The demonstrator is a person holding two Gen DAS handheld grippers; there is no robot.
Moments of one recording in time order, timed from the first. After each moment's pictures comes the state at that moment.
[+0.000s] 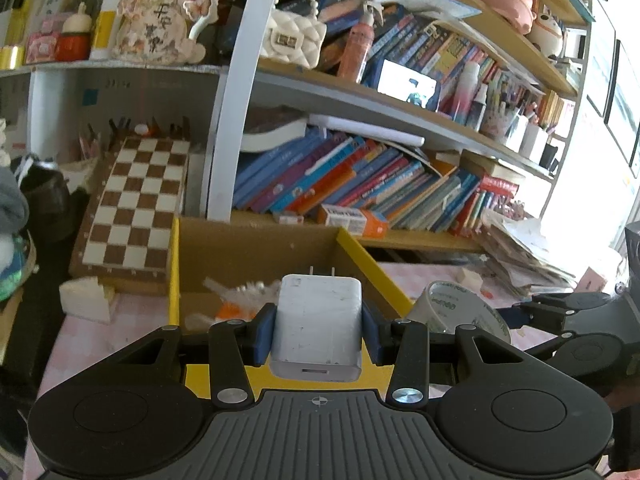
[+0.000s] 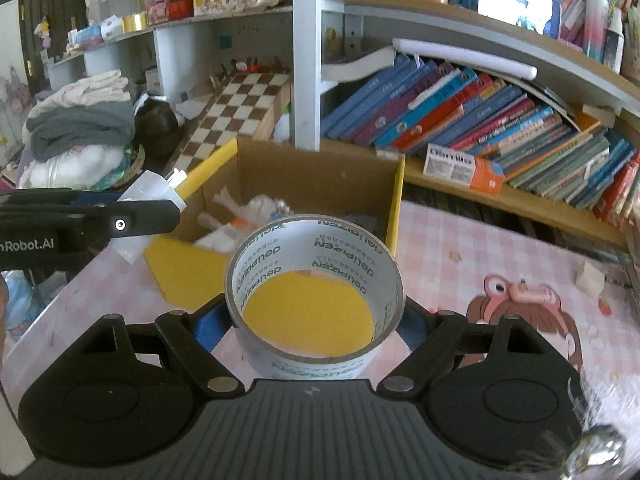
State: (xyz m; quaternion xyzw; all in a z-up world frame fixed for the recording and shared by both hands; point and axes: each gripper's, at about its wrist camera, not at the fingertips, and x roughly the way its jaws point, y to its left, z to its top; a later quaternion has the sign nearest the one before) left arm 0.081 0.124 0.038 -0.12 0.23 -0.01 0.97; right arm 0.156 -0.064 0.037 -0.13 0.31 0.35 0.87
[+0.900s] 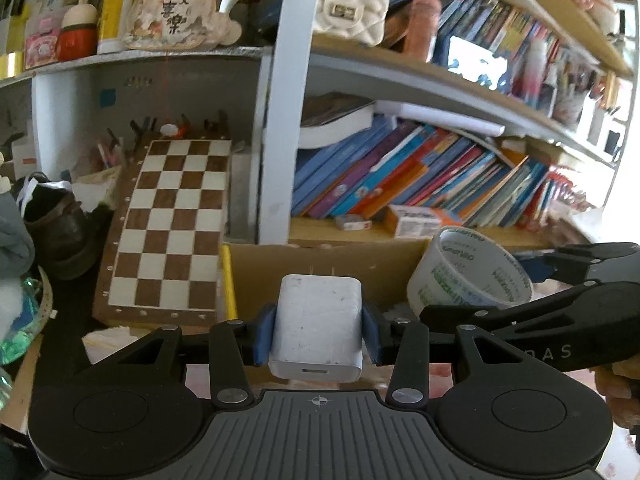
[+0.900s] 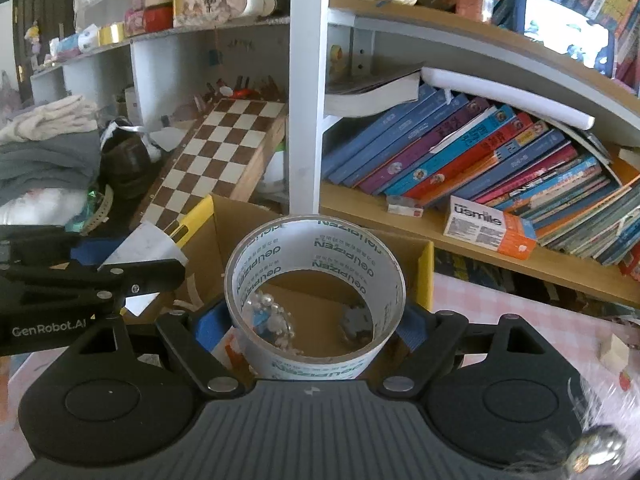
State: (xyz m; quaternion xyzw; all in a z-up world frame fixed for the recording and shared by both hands) left arm 0.166 0.179 0.017 -0.08 0.27 0.05 0.96; right arm 0.244 0.022 0.031 -0.14 0.30 0.35 0.88
